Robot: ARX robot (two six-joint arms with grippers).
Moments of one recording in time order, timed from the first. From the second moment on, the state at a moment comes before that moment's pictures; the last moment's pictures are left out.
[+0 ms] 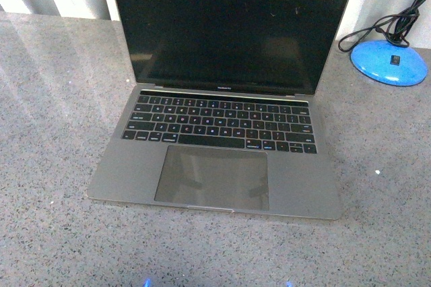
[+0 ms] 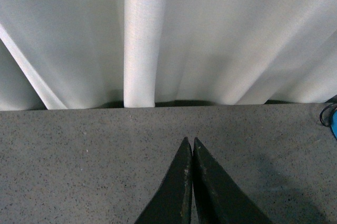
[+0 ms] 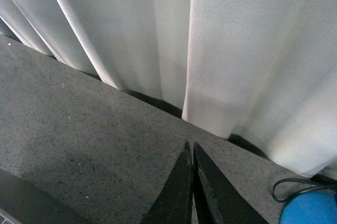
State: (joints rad) left arm -0.20 1.98 1.47 0.15 0.05 -0.08; right arm 0.17 1.99 1.50 0.07 -0.22 -0.07
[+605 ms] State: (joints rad) left arm -0.20 2.04 1.52 0.06 0.03 -0.08; right arm 0.21 2.03 1.54 0.08 -0.23 0.11
